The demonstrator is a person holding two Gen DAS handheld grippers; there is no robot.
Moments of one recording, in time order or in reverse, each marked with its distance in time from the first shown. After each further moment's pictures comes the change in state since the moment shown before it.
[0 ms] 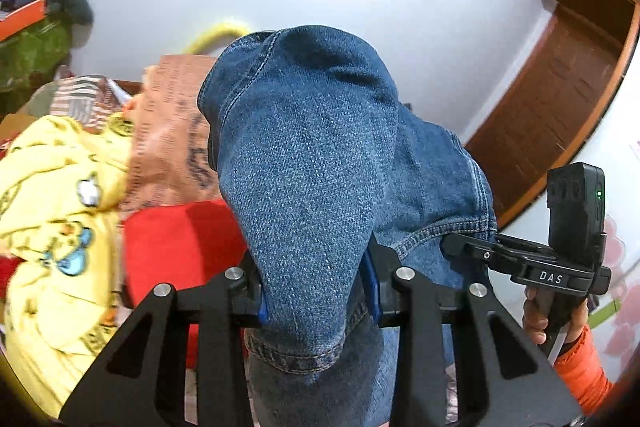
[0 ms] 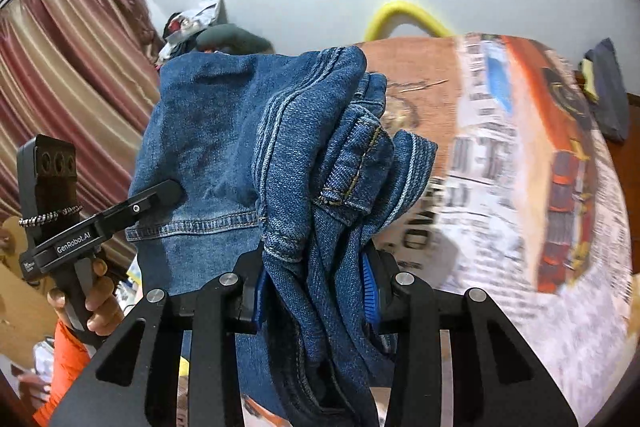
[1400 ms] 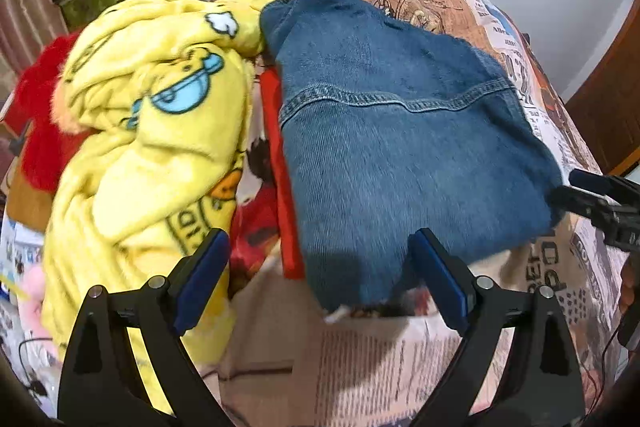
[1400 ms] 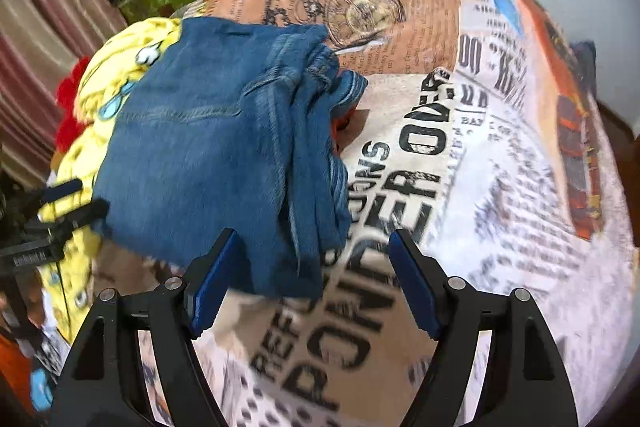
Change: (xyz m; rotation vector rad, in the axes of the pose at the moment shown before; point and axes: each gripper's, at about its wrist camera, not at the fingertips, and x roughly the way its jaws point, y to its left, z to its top) left arm 0.045 0.127 -0.129 -0.037 0.236 0.404; right arm 0.117 0.010 -0.080 -0.102 0.249 -0.328
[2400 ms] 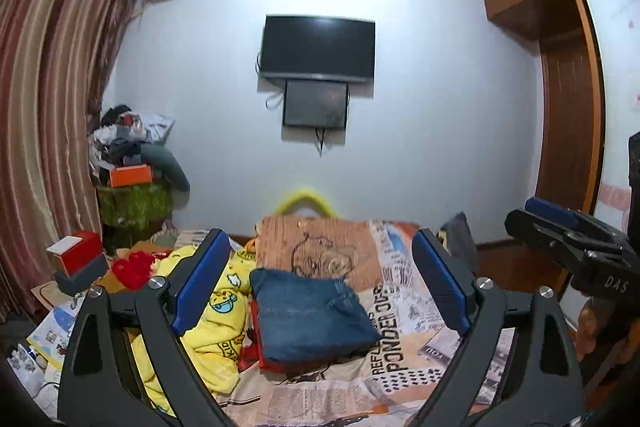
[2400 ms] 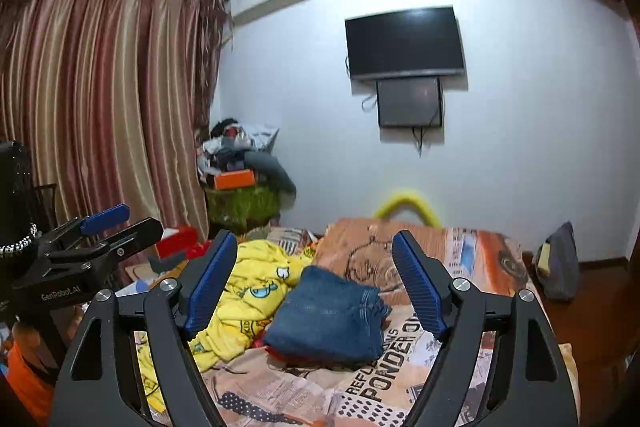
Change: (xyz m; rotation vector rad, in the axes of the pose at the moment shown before) left arm -0.369 -0.093 -0.122 0.095 -0.901 -0.052; right arm -0.329 0.105 -0.122 -0.145 -0.900 0.069
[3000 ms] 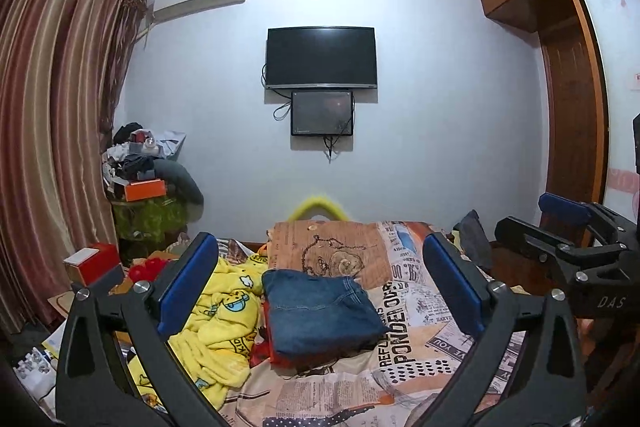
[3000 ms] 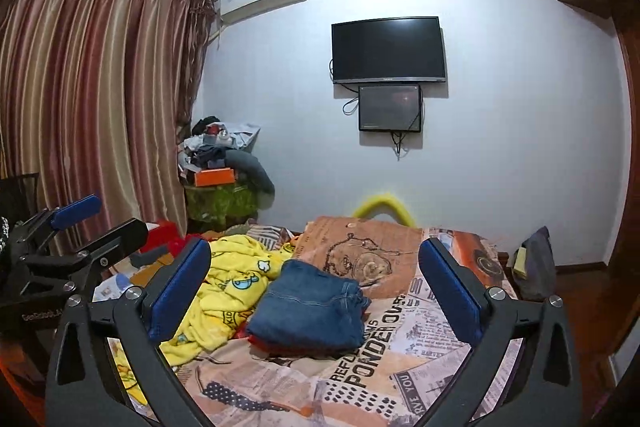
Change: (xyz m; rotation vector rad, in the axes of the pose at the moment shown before) left arm -0.017 -0.021 -0.023 0.056 -0.021 0.054; right arm -0.007 0.005 -0.012 -0.030 -0.010 -0.087
